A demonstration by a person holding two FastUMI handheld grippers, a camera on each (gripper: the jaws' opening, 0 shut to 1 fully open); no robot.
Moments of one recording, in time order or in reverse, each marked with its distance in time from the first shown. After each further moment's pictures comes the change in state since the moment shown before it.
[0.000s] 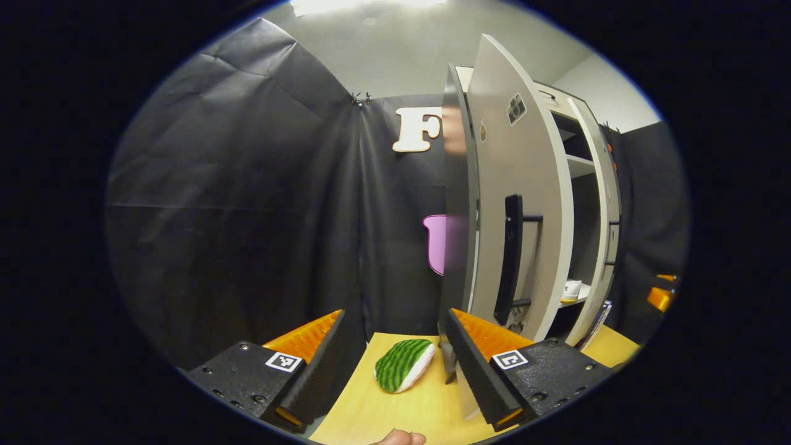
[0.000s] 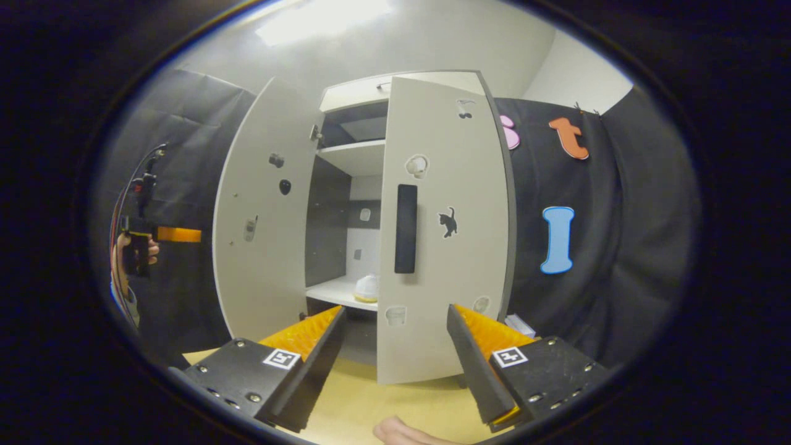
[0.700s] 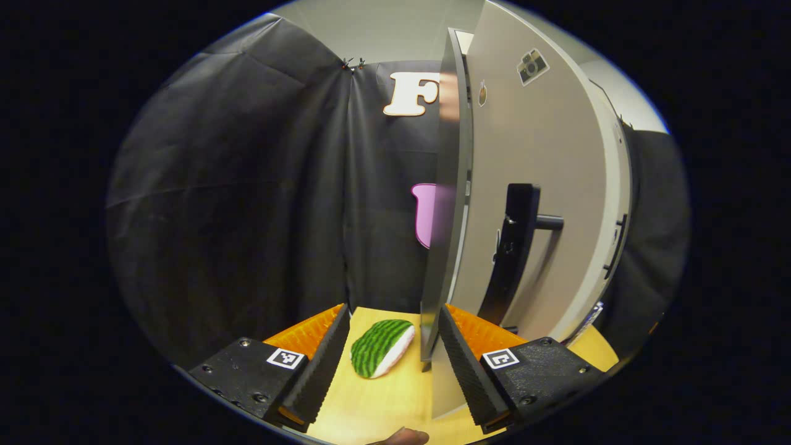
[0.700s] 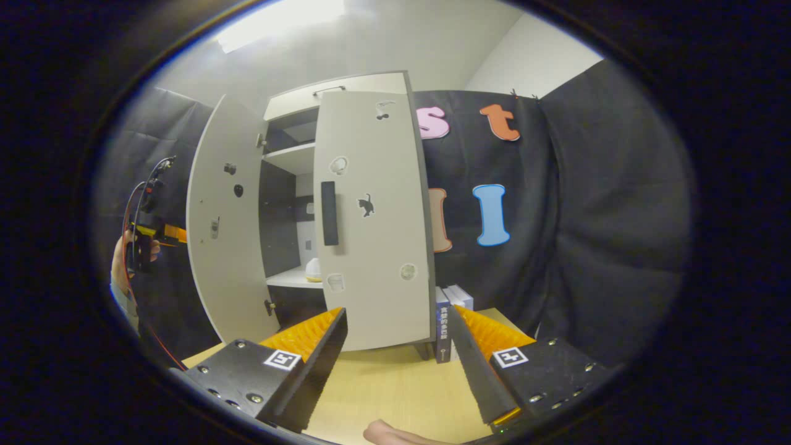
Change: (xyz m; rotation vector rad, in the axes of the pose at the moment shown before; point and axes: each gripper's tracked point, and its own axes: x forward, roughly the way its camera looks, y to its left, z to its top) left arm 0.052 -0.049 -0.010 -0.005 0.124 -0.007; right arm -0.097 -0.104 -0.028 0.088 0.054 -0.285
